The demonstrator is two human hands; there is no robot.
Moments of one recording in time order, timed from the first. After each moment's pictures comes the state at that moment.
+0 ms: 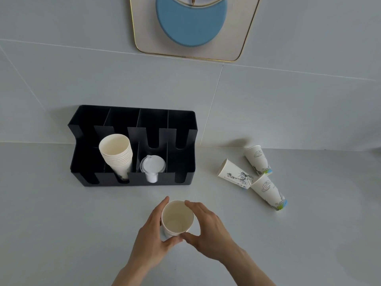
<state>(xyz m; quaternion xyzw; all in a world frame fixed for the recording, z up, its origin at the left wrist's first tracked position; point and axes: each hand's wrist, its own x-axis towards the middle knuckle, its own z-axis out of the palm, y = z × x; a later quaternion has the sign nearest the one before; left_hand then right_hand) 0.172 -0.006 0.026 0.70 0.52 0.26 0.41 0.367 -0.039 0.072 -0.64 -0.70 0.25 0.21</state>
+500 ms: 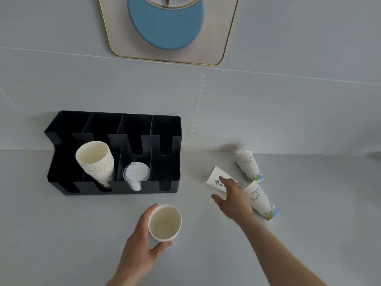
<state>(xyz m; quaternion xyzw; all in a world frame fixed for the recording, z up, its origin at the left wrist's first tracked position) 0.205 -0.001 0.022 0.69 0.54 0.27 0.40 0.507 0.032 0.065 -0.79 -0.57 0.16 0.16</state>
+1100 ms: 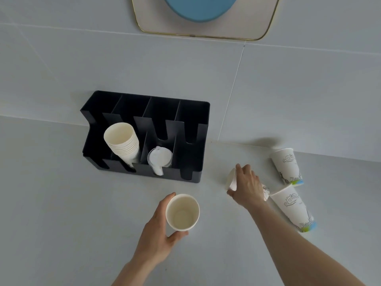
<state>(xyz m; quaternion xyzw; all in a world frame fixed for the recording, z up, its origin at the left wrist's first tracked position) 0.225 -0.009 0.030 0.66 0.61 0.25 0.37 0.514 0.096 0.020 -0.75 -0.65 0.11 -0.01</state>
